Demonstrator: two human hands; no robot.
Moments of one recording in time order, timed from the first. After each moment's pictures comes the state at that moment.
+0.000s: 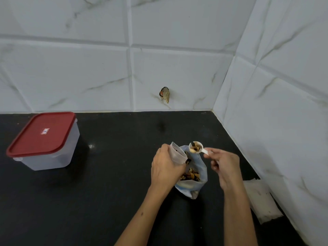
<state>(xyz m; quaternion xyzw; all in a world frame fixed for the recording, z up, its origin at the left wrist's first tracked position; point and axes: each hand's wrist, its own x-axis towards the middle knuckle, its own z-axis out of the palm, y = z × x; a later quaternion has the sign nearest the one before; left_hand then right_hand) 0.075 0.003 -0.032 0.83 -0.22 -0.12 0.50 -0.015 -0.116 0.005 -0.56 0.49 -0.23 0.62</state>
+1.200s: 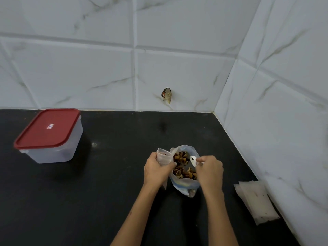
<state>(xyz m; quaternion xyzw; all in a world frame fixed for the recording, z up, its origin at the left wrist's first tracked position) 0.080 0.016 -0.062 0.76 -0.09 -0.21 0.60 -0.005 -0.102 -0.037 -0.83 0.47 -0.14 0.27</state>
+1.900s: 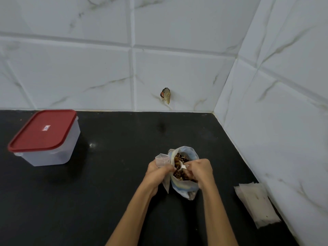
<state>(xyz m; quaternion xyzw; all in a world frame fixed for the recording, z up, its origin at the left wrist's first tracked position) 0.094 0.009 -0.080 0.63 -0.06 -0.39 0.67 0.021 -0.116 -0.054 -0.64 0.53 -0.09 0.55</state>
